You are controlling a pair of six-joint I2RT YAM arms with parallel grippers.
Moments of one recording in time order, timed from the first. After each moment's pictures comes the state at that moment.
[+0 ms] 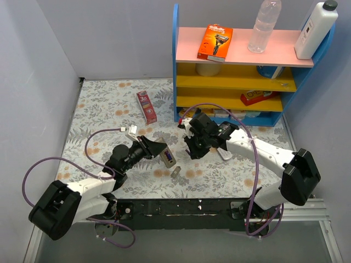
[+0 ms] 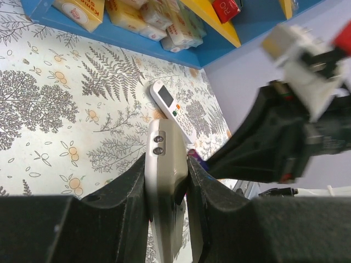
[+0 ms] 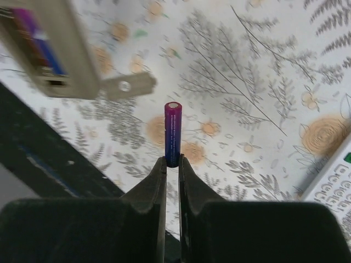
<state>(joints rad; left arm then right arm) -0.56 1.05 0.17 0.82 0.23 -0.91 0.84 1.45 1.08 -0.72 -0.14 0.10</state>
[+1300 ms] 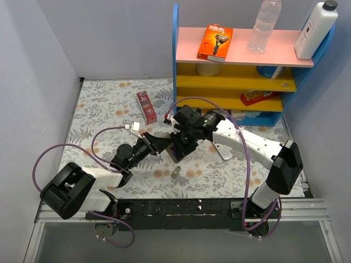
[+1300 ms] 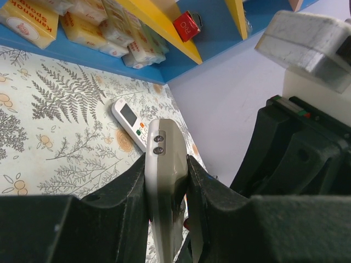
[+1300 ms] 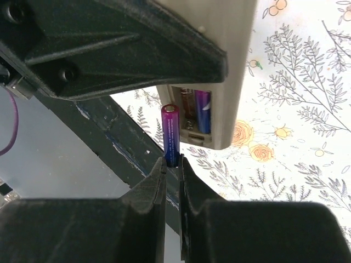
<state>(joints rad) -0.61 1.30 0.21 1.18 0.21 -1.04 0.94 1.61 1.44 -0.93 -0.29 0.30</state>
